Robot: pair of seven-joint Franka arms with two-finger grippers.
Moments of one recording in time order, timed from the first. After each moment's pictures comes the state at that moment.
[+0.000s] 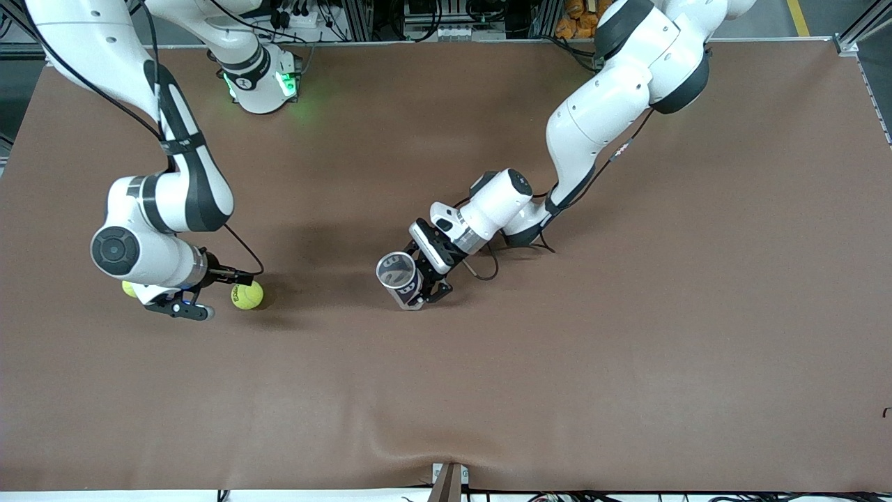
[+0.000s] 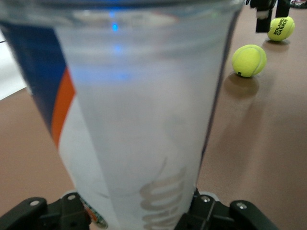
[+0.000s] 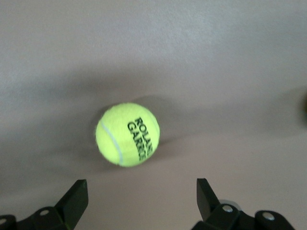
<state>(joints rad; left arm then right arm) -0.44 1.10 -0.48 -1.55 0.05 3.55 0.51 0.11 0.43 -0.04 -1.91 0.00 2.17 0.28</state>
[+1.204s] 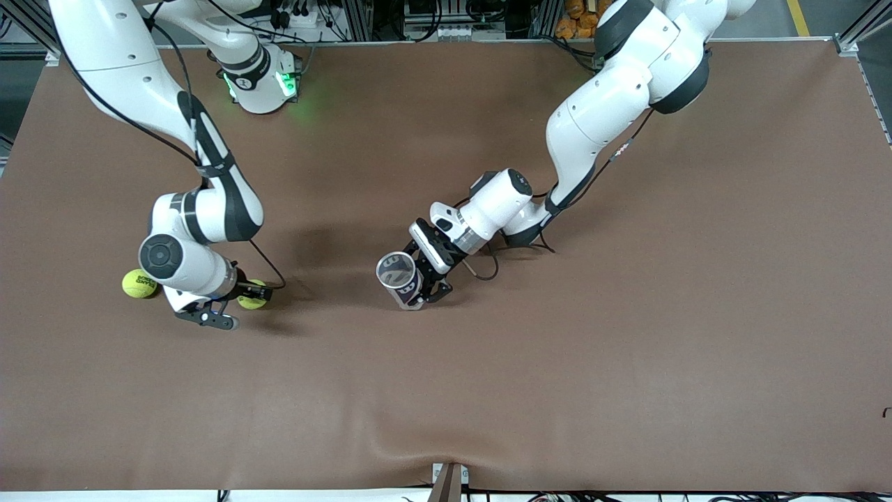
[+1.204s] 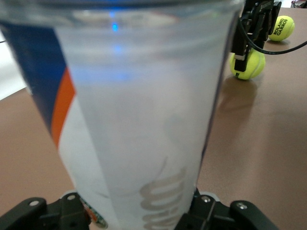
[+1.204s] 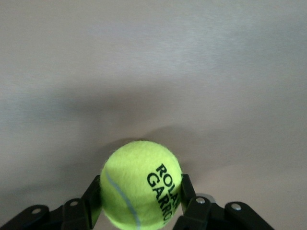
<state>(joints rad) -0.44 1.10 -0.48 -1.55 0.05 3.55 0.51 0.16 0.53 -0.04 -1.92 0.00 2.37 0.39</state>
